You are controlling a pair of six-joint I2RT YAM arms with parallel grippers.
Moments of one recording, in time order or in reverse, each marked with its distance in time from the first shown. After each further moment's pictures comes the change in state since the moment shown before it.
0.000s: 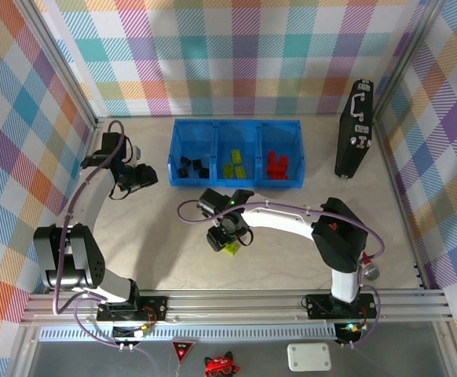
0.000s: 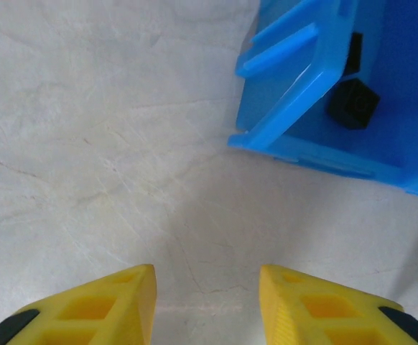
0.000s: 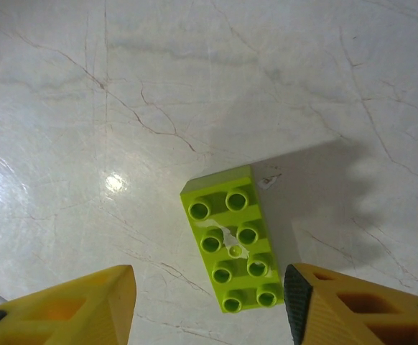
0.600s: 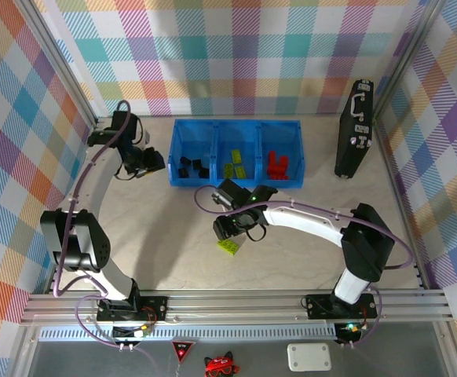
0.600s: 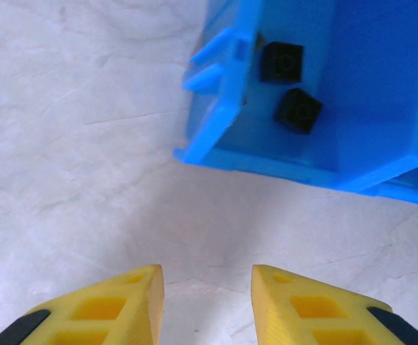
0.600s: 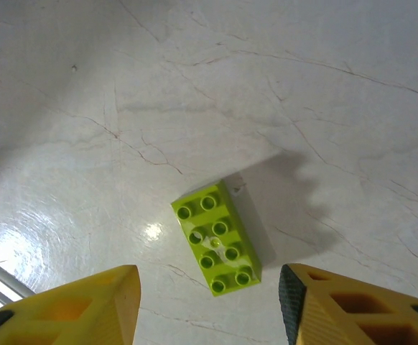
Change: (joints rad) left arm -0.071 0.152 0.303 -0.224 -0.010 -0.045; right arm -0.061 -0.180 -0.109 0.105 -0.013 0.101
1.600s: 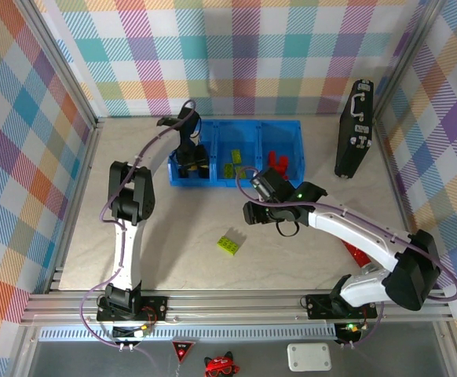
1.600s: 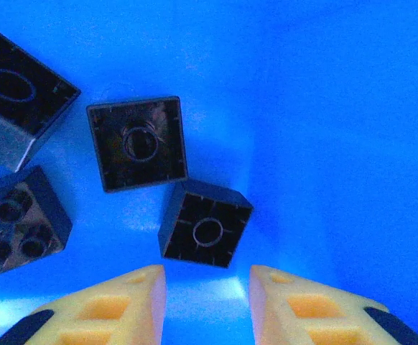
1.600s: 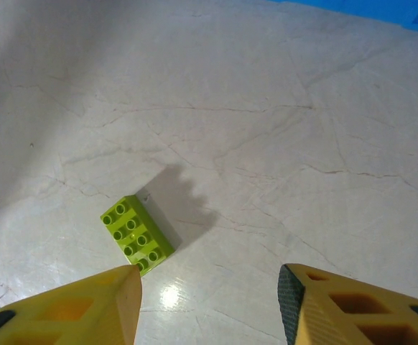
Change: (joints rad) left arm -0.261 0.636 0.522 -0.026 -0.040 -0.068; right arm -0.152 -0.332 -0.151 -0.044 0.092 0.072
